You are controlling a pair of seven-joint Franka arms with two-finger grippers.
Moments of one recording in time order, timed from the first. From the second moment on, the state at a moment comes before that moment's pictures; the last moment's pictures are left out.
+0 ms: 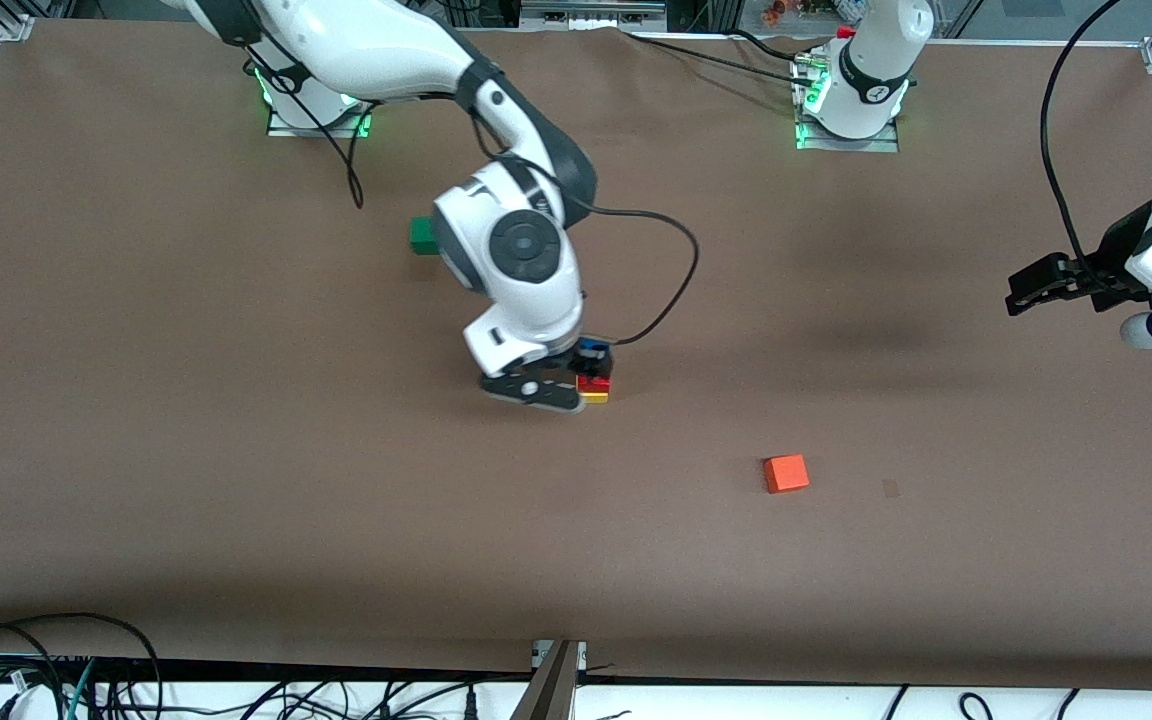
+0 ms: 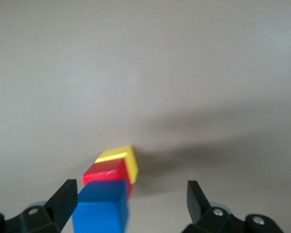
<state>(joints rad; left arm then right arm) 0.02 0.14 -0.03 -1.50 0.00 1.60 -0.09 0.68 0.81 -0.06 -1.02 0.05 1.89 0.88</state>
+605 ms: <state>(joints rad) 0.02 0.15 -0.03 -1.49 0.00 1.61 -0.09 0.37 0.49 -0.08 -1.15 0.11 1.60 0.54</state>
